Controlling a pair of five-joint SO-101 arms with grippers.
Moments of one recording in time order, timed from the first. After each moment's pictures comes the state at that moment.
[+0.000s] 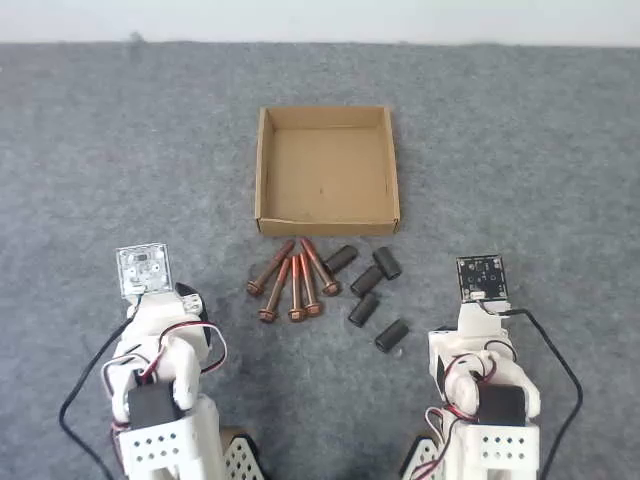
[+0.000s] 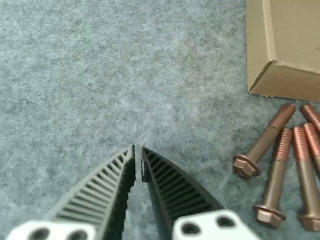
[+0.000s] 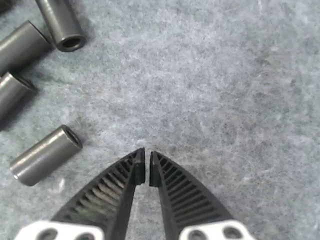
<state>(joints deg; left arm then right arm) -18.2 -103.4 97.1 63.6 3.0 -1.1 -102.6 95.5 74.3 4.8</state>
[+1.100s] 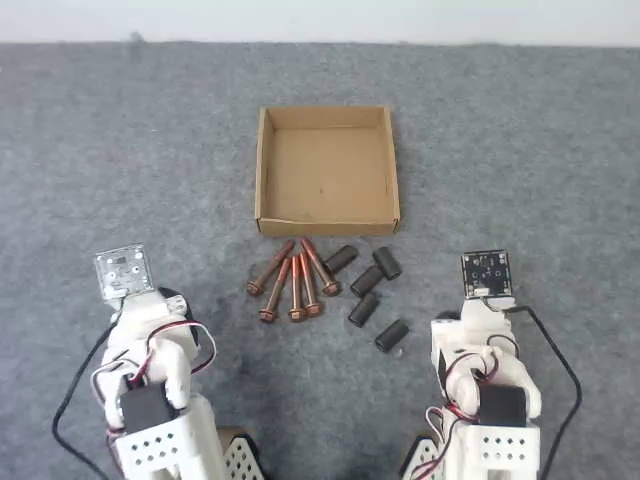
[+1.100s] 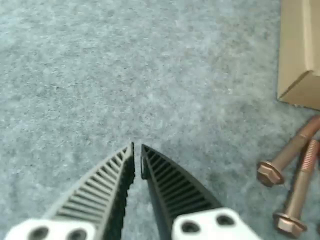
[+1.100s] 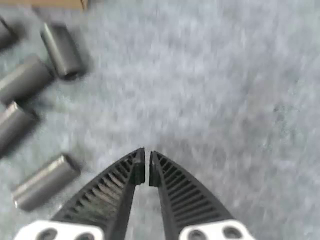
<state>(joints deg) -24.2 -103.4 96.3 64.5 3.2 -0.9 -103.2 95.0 66.5 4.8</state>
